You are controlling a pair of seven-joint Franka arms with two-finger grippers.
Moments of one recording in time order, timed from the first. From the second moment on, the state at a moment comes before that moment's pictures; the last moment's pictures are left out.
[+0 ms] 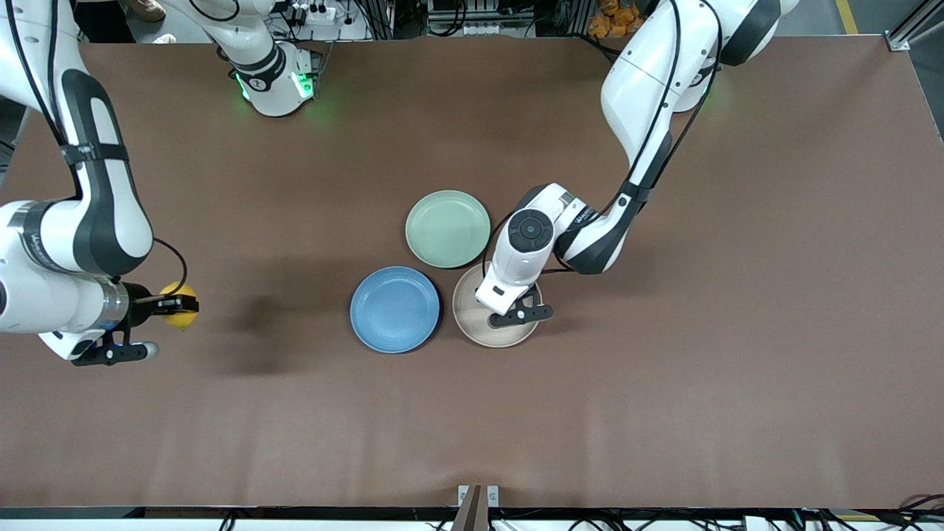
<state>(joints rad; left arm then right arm) -0.59 0.84 -0.12 -1.44 0.07 2.39 -0.89 -0.20 0.53 0.12 -1.60 -0.05 1.98 -0.17</state>
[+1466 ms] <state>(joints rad) -0.27 0.44 -0.11 -1.42 0.06 1.88 -0.42 -0.22 0.63 0.14 -1.72 -0.01 2.13 -0.08</state>
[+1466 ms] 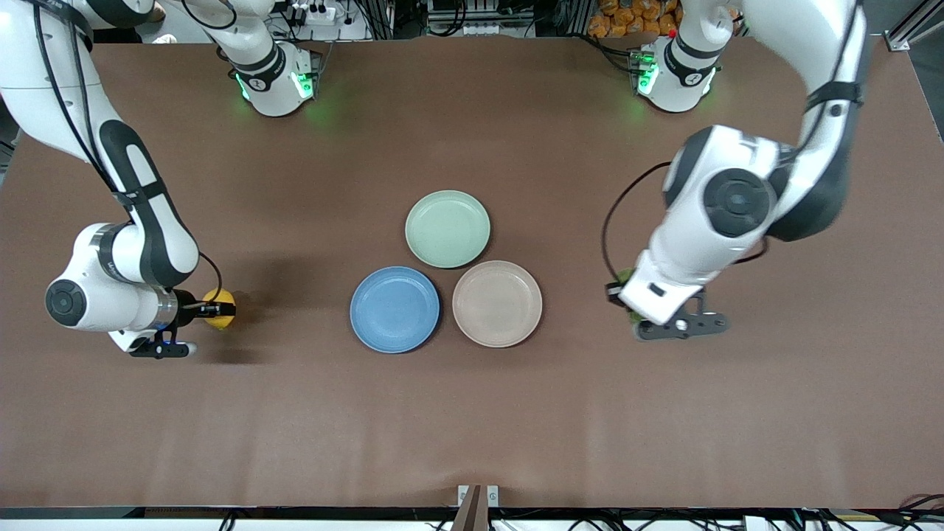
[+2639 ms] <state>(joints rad) -0.06 0.40 -0.12 -1.77 0.06 2.02 -0.19 -0.13 0.08 0.17 -1.33 0.05 1.28 0.01</state>
